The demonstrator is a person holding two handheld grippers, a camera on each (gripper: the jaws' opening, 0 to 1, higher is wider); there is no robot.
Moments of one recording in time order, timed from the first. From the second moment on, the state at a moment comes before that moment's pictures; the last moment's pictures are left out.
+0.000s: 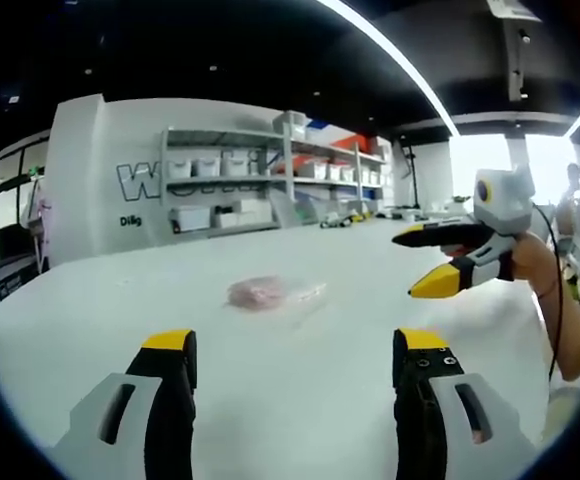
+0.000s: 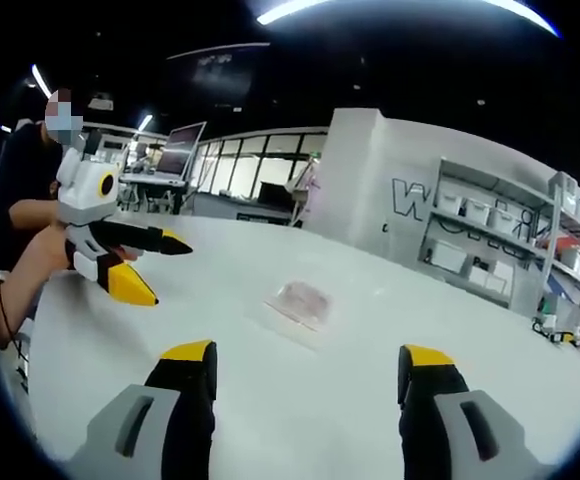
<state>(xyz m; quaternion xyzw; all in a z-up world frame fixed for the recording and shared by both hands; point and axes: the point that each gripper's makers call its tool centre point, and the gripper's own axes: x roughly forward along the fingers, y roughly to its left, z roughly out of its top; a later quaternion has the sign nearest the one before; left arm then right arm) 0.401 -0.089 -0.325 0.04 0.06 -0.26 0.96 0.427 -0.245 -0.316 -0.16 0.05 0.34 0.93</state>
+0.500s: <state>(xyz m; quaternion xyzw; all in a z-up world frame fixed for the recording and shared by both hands) 0.401 -0.088 -0.325 0.04 0.06 -0.26 0.96 0.430 -0.243 -0.317 -0.16 0.05 0.35 0.92</state>
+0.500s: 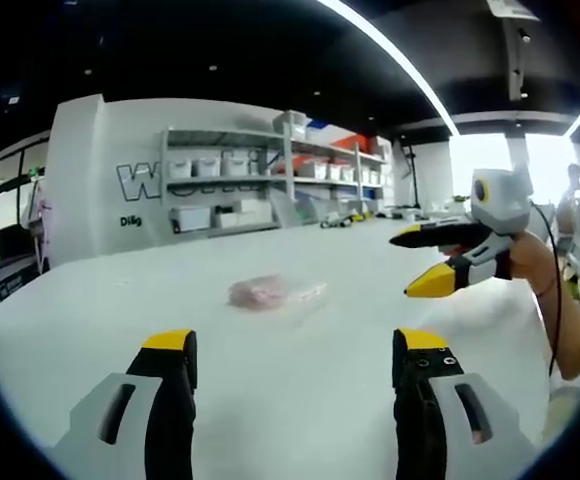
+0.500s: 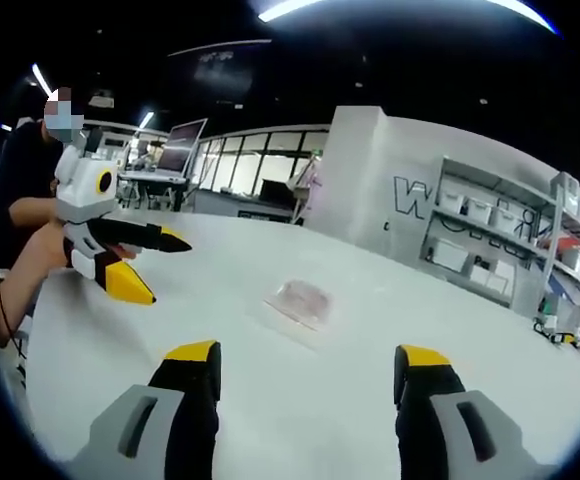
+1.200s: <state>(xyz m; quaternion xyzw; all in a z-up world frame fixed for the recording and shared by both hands) 0.404 -0.089 -0.324 0.04 0.06 -0.26 0.96 0.433 -0.241 -0.313 -0.17 0.04 0.35 0.92</state>
